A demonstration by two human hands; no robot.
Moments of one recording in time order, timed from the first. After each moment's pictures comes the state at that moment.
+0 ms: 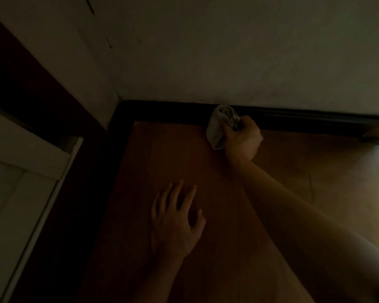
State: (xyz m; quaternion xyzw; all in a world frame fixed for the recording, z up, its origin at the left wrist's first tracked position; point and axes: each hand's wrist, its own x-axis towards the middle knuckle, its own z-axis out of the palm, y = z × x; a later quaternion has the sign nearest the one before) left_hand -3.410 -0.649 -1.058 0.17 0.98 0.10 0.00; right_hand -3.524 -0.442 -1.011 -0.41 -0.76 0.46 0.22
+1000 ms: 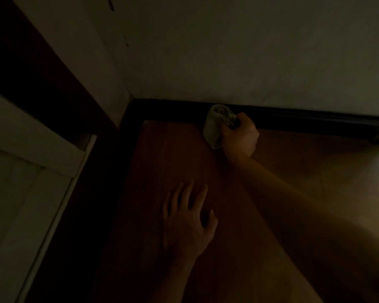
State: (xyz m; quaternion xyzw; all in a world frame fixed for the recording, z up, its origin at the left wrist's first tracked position) left_hand -3.410 -0.651 -1.062 0.18 0.98 0.12 0.01; right_hand -3.540 -0.469 -1.011 -0.36 -0.79 0.46 0.19
